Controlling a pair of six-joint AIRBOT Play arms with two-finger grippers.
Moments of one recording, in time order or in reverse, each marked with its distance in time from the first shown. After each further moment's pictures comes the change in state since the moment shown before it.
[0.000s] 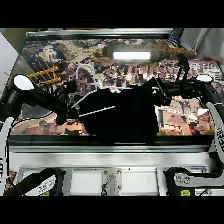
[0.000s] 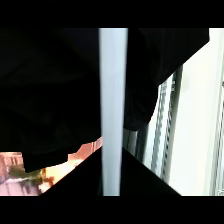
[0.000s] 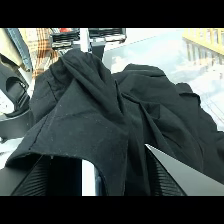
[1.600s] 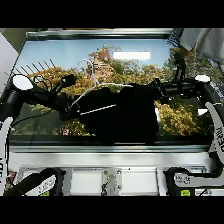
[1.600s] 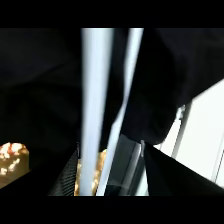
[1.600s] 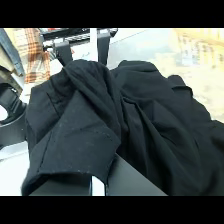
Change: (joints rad) left arm 0.025 0.000 0.000 -0.008 0.076 -0.197; right arm 0.001 -0.001 -0.002 -0.001 -0.064 0.073
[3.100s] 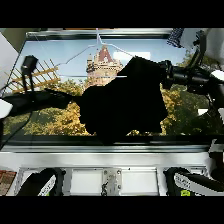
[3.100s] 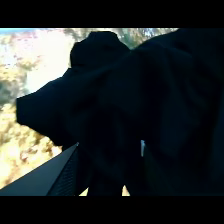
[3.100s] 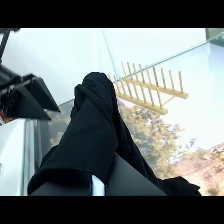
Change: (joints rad) left arm -0.100 0.383 -0.185 0.143 0.528 -0.807; right arm 0.000 0.194 0.001 0.174 -0.283 0.136
